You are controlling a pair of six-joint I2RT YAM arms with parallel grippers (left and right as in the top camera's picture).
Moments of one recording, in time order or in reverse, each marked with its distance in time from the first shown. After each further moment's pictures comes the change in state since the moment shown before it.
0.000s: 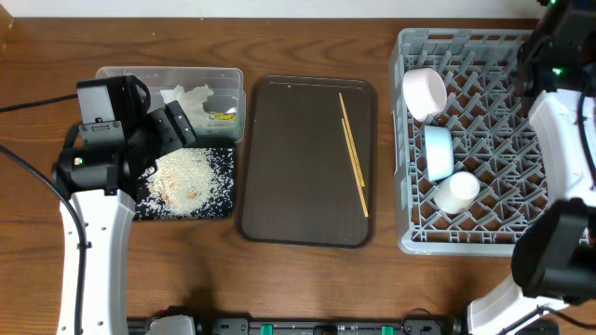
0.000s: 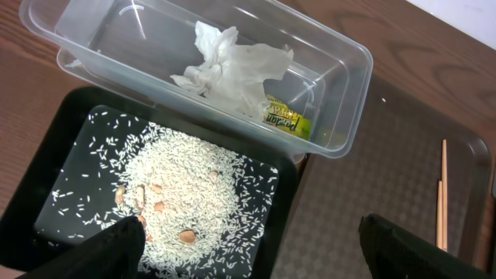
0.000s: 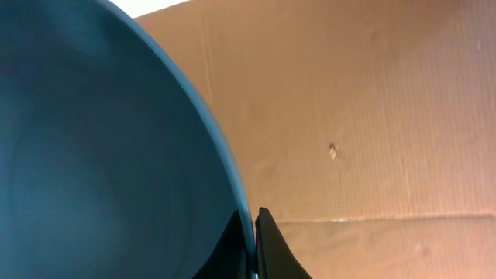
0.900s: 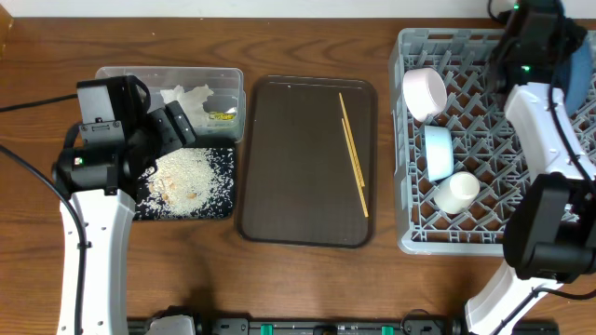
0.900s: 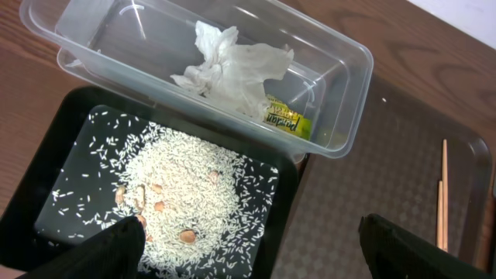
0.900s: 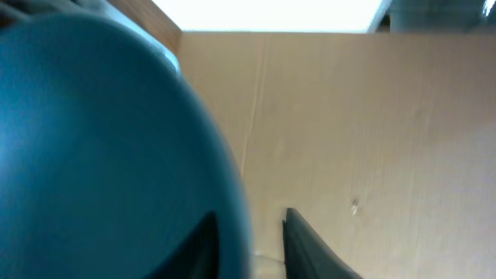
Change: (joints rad) left arm 0.000 0.000 0.000 0.000 0.000 0.000; right arm 0.075 0.098 -0.002 -0.026 -0.025 -0.130
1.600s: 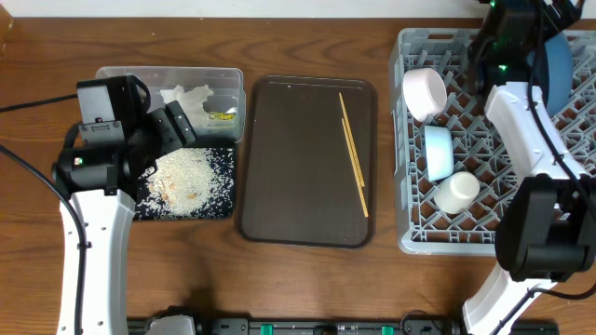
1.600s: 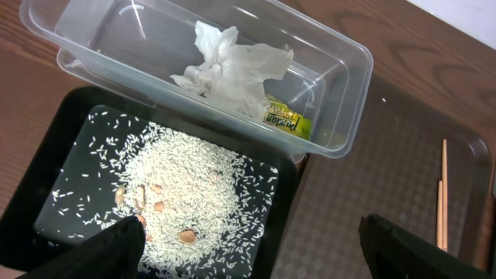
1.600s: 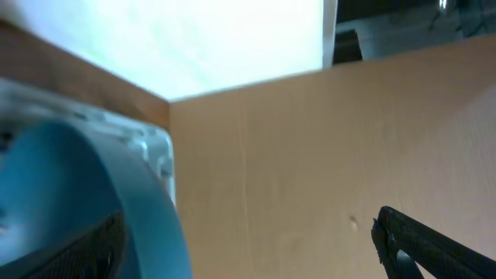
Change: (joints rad) left arm 0.000 0.000 0.000 0.000 0.000 0.000; right arm 0.088 -0.007 -0.001 0.172 -0.027 0.110
